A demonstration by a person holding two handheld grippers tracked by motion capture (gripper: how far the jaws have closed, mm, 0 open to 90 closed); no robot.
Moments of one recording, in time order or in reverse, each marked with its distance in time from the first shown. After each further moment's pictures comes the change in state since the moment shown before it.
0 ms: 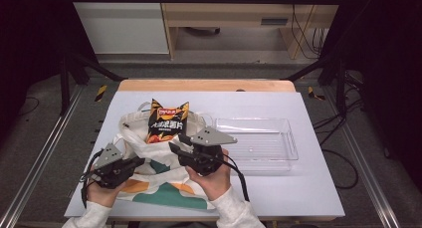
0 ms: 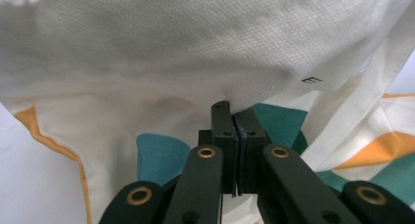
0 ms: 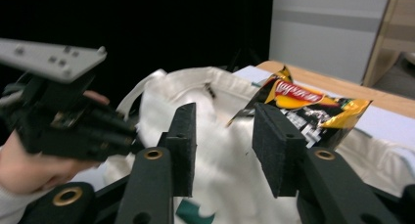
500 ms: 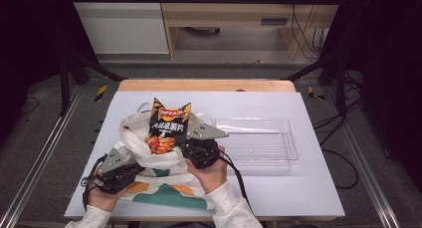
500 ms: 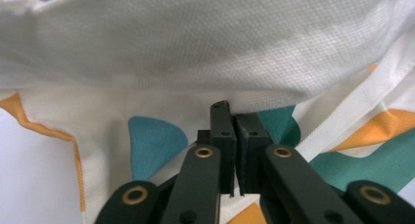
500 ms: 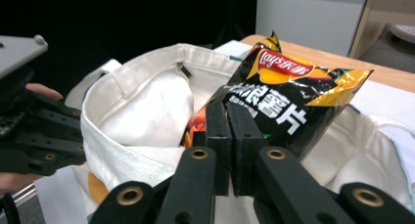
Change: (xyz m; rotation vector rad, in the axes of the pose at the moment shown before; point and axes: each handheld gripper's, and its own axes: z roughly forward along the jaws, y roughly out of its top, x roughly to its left) left arm -0.005 -0.011 0.004 0.040 -0.011 0.025; right arm -0.013 -0.011 0.025 0.087 -0.066 0.022
